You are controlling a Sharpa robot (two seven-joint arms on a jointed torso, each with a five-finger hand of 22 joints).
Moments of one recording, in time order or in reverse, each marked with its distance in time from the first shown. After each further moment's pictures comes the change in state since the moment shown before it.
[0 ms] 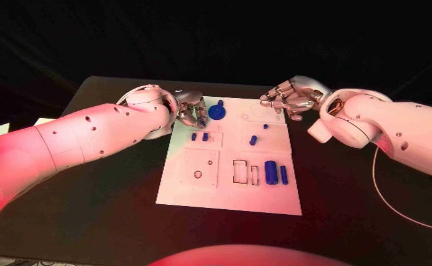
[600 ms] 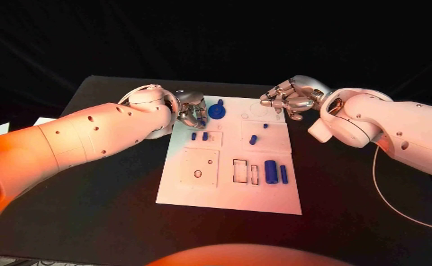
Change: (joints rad) left arm 0.000 0.010 -0.005 -0.007 -0.014 0.014 -0.017; left_hand -0.040 -0.024 0.012 0.007 -0.004 -0.030 0.017 -0.039 -0.011 -0.026 0.015 -0.044 -0.008 0.000 0.000 0.000 -0.015 0.000 -0.005 0.005 0.004 0.004; right arm 0.000 -0.002 0.000 0.002 0.000 0.004 0.001; right_hand 0.000 0.000 0.000 0.000 0.003 0.000 0.000 0.000 0.000 0.000 0.000 0.000 0.000 0.000 0.000 0.000 0.000 0.000 0.000 0.000 0.000 -0.001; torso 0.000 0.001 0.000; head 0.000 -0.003
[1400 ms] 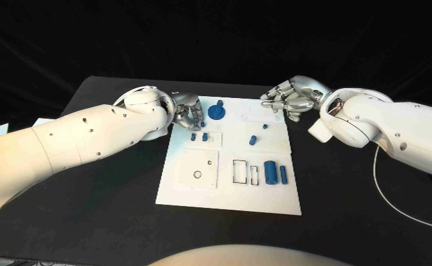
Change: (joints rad) left arm -0.001 -0.025 -0.001 0.011 -0.003 0.006 -0.025; left_hand -0.029 -0.029 0.006 0.000 0.000 -0.111 0.020 -0.057 -0.017 -0.088 0.028 -0.061 -0.012 0.000 0.021 -0.014 -0.042 0.000 -0.029 0.029 -0.088 -0.053; right arm 0.000 0.000 0.000 -0.008 -0.046 -0.004 -0.003; right_hand 0.051 0.006 0.005 -0.005 0.000 -0.021 0.008 0.001 -0.001 -0.096 0.014 -0.129 -0.109 -0.062 0.011 -0.204 -0.222 0.016 -0.068 0.012 -0.100 -0.142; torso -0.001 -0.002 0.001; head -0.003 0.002
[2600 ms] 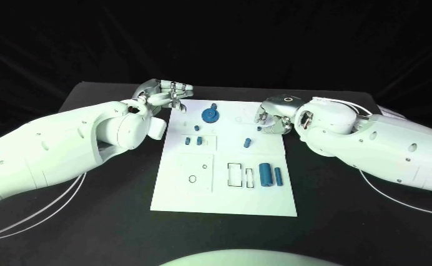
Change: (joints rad) left arm -0.005 -0.163 -0.006 0.161 1.326 -0.342 0.355; left_hand -0.012 0.044 0.051 0.001 0.007 0.029 0.032 0.028 0.004 -0.032 0.021 0.051 0.003 -0.229 0.025 -0.392 -0.581 0.054 -0.211 0.014 -0.462 -0.307; right arm -0.059 0.102 0.000 -0.039 -0.927 0.066 -0.137; right_hand 0.127 -0.086 0.200 -0.094 -0.187 0.101 -0.019 -0.013 -0.001 0.030 0.005 -0.424 -0.519 0.032 -0.006 -0.139 -0.107 0.016 0.022 -0.005 -0.044 -0.047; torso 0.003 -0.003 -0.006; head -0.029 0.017
